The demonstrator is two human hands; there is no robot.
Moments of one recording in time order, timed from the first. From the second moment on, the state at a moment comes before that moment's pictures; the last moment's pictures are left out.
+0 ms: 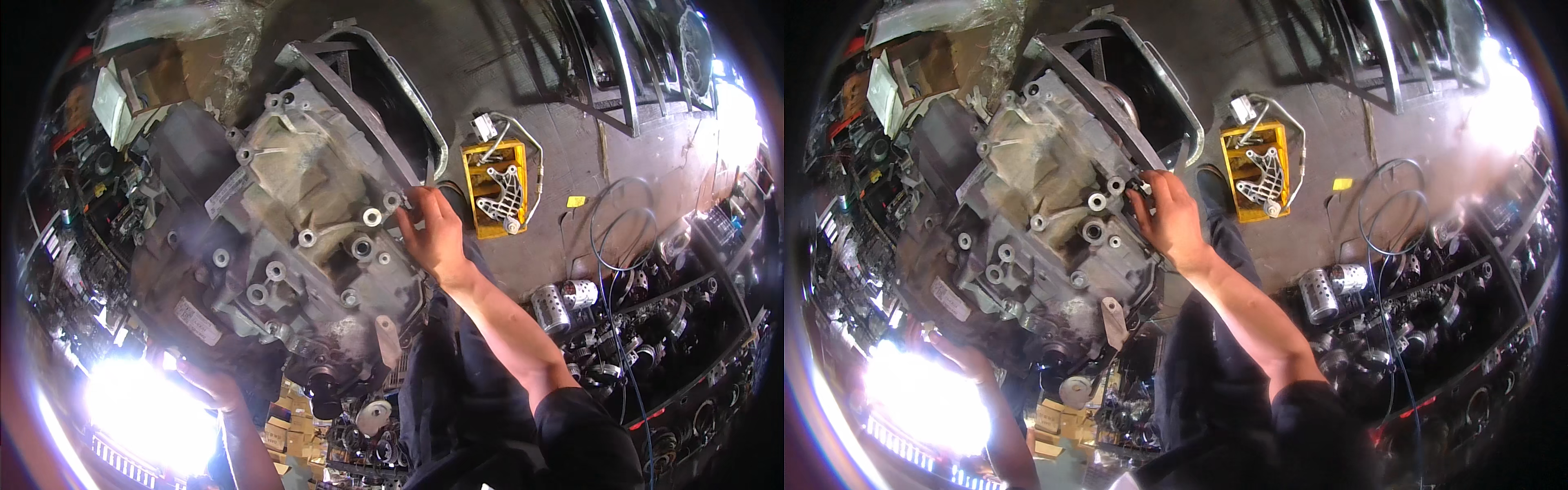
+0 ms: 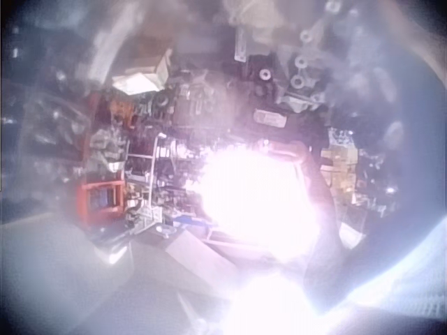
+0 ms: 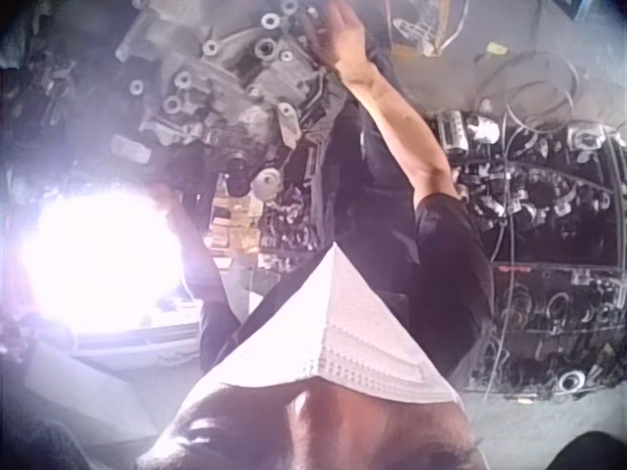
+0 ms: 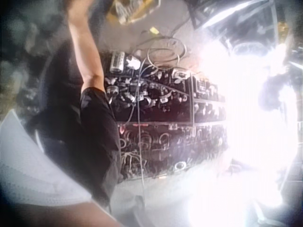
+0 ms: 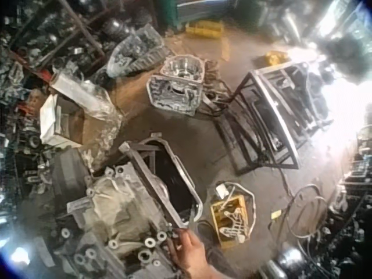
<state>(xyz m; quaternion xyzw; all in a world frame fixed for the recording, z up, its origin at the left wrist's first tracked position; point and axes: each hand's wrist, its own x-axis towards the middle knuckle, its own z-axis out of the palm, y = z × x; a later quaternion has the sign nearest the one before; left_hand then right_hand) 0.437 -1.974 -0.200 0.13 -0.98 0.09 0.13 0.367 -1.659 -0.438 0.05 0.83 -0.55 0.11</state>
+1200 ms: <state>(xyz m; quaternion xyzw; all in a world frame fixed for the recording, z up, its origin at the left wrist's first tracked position) 0.456 -1.973 -0.209 0.10 -0.98 0.10 0.14 0.369 -1.655 -0.443 0.01 0.84 -0.54 0.07</state>
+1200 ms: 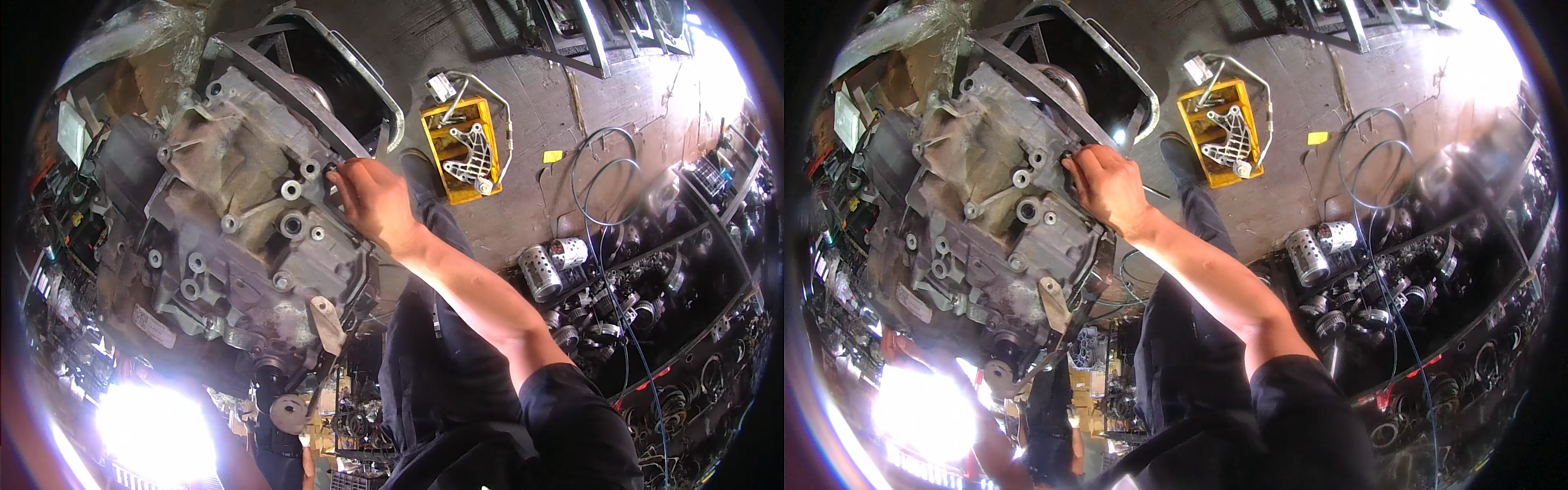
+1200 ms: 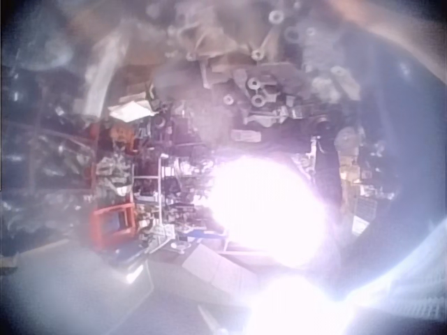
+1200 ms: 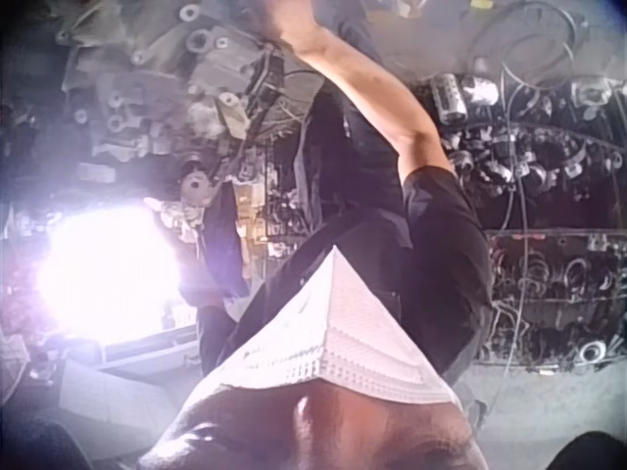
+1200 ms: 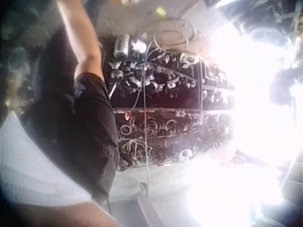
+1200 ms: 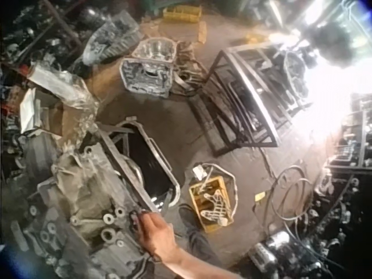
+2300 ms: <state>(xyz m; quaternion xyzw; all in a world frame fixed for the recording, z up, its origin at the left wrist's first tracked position) 0.441 -1.992 -0.214 0.10 -0.97 0.00 0.20 0.448 -1.413 -0.539 0.36 0.87 -0.34 0.05</state>
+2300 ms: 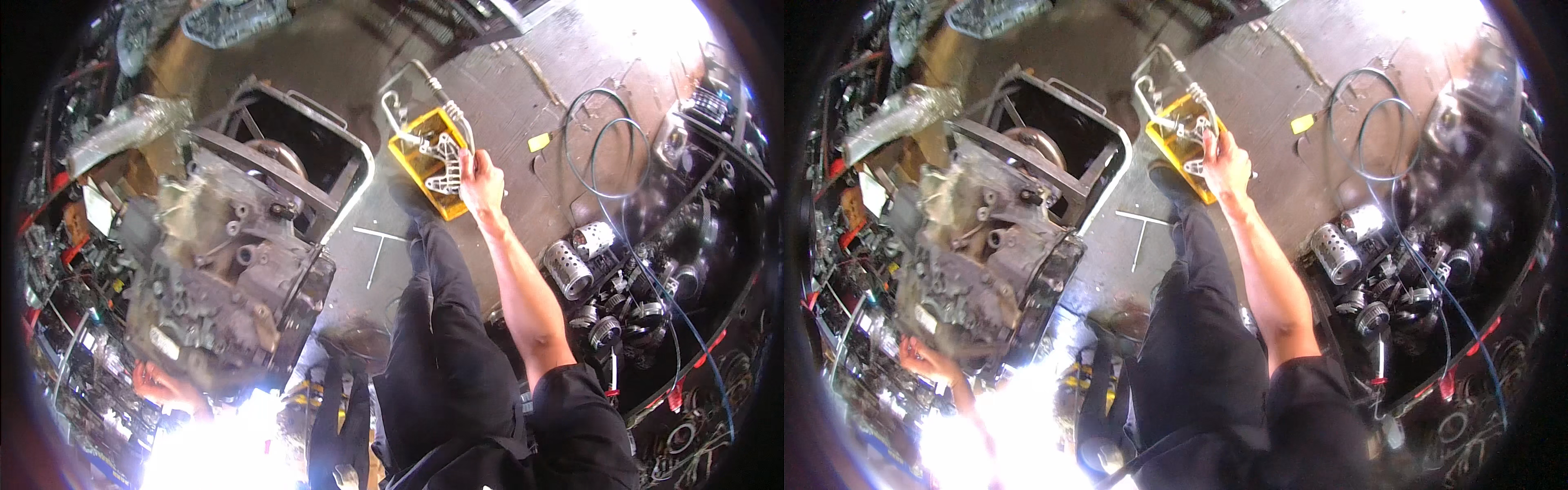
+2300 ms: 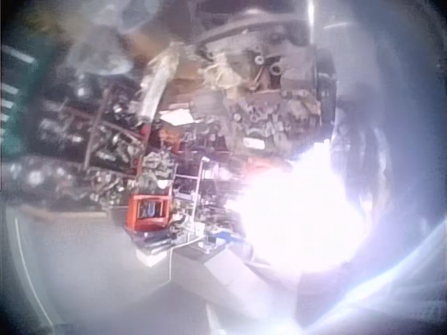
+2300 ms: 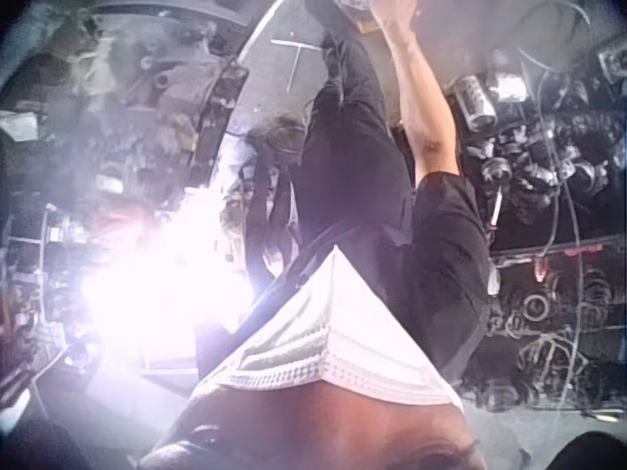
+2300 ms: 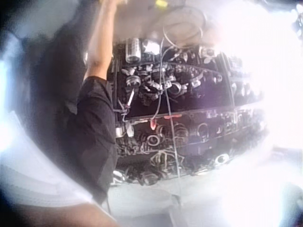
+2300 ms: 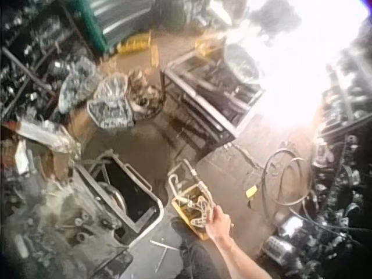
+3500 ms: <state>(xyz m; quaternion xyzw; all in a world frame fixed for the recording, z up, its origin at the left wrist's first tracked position) 0.643 -1.272 -0.078 -0.05 -0.34 -0.72 -0.61 0.920 -1.256 0.010 0.30 0.75 -0.40 -0.43</state>
